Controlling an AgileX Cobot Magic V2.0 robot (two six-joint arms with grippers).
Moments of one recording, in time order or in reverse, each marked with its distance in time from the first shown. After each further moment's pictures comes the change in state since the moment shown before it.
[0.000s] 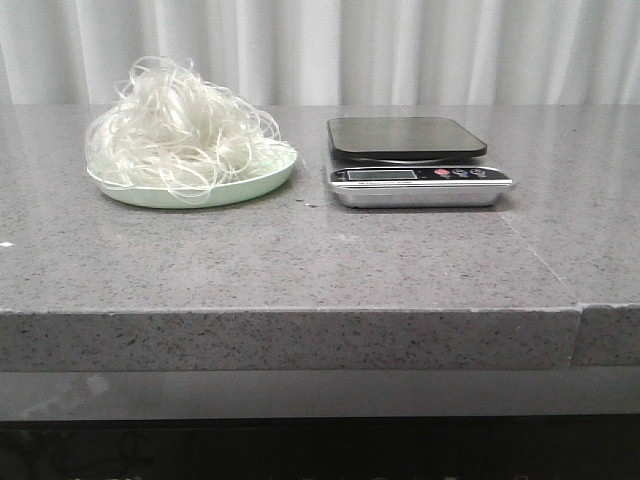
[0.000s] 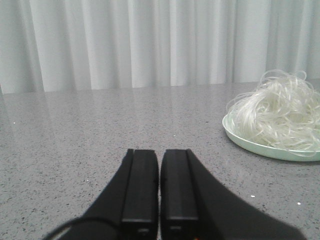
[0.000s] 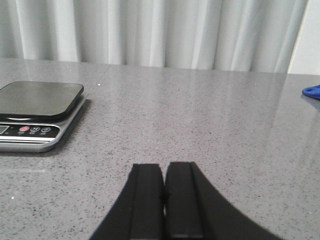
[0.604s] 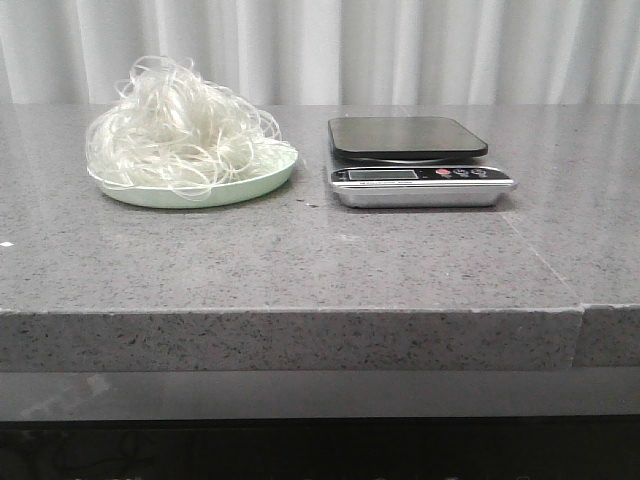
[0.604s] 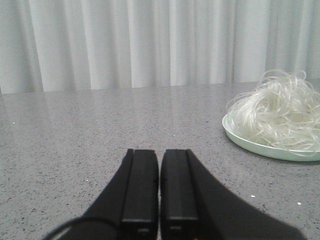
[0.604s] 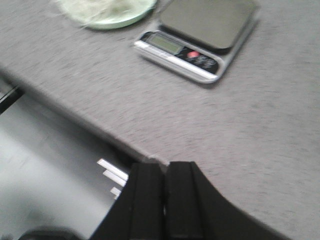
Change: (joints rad) left arm 0.000 0.000 0.000 0.000 0.000 0.000; right arm 0.477 0.509 -0.723 0.005 0.753 0.007
